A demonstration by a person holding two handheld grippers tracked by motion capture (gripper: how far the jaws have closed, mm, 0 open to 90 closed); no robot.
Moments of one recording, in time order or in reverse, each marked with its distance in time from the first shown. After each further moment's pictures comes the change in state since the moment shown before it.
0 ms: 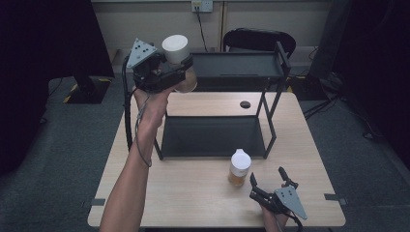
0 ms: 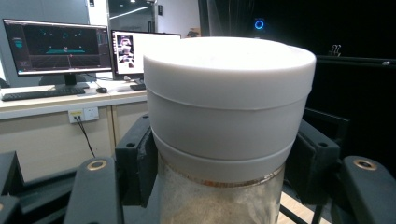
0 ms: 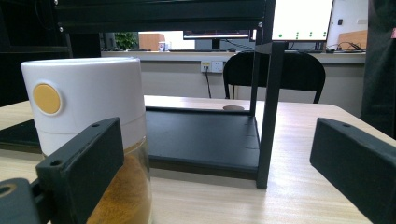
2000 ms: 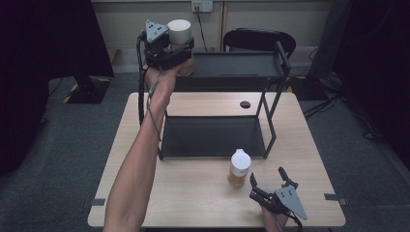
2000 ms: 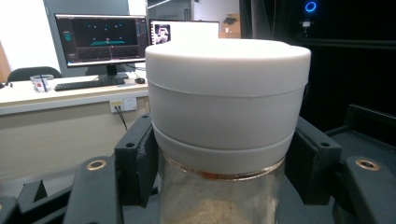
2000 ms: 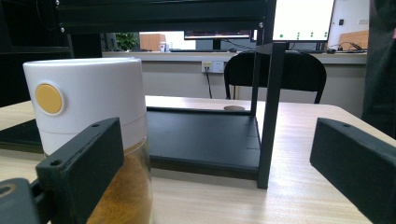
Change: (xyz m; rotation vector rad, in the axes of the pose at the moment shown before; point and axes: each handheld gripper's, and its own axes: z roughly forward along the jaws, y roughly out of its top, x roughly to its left) left arm 0.000 0.013 0.063 0.062 0.167 0.037; right arm 0.000 0.000 0.000 -0.001 0.003 0.002
